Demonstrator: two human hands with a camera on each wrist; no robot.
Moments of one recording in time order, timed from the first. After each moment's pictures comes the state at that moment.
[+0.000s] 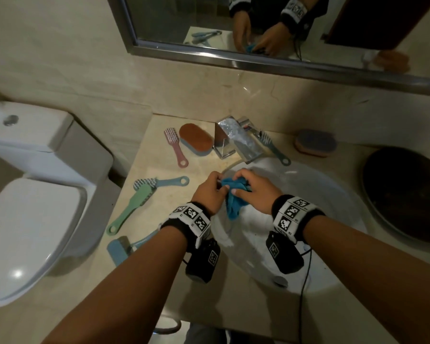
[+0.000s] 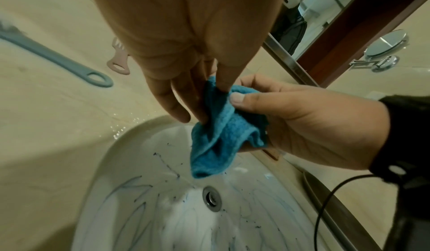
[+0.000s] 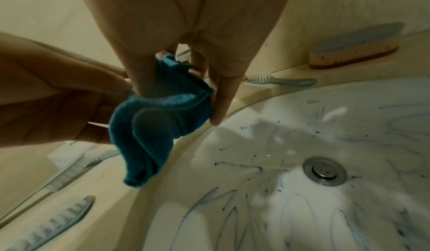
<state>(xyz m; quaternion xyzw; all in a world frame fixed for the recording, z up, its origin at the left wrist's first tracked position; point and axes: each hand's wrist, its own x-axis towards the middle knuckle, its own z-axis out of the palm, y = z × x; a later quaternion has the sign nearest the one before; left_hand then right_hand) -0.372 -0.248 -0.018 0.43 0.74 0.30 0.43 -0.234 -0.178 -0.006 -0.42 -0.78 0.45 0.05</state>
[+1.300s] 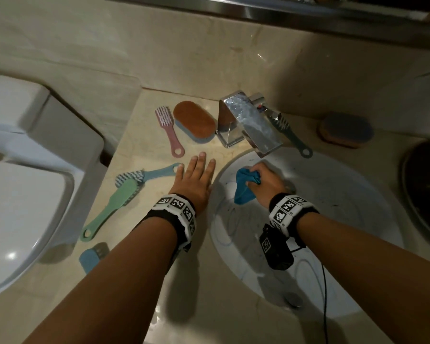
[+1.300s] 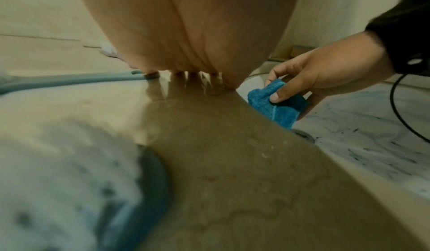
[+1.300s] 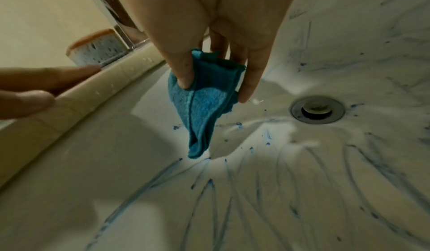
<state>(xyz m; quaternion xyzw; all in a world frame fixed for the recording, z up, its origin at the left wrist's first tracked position) -0.418 -0.227 -0.087 0.62 0.74 -0.09 0.24 -0.244 -0.133 -0.121 -0.58 -0.69 0.43 0.05</state>
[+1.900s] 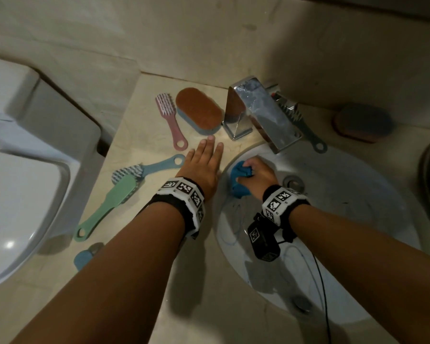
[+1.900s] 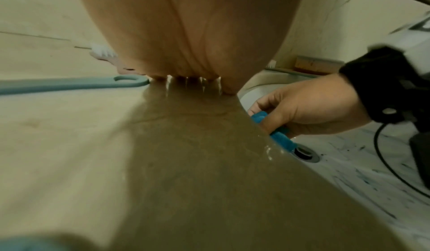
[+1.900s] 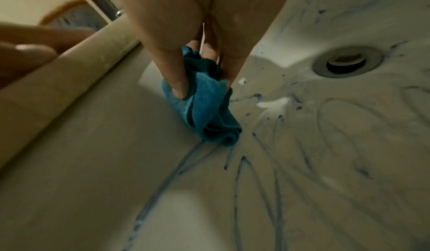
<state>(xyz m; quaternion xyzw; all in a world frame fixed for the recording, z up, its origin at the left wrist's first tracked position) -0.426 -0.202 -0.091 0.64 0.73 -0.07 0.25 -0.281 -0.131 -0.153 -0.59 -0.66 0.46 0.08</state>
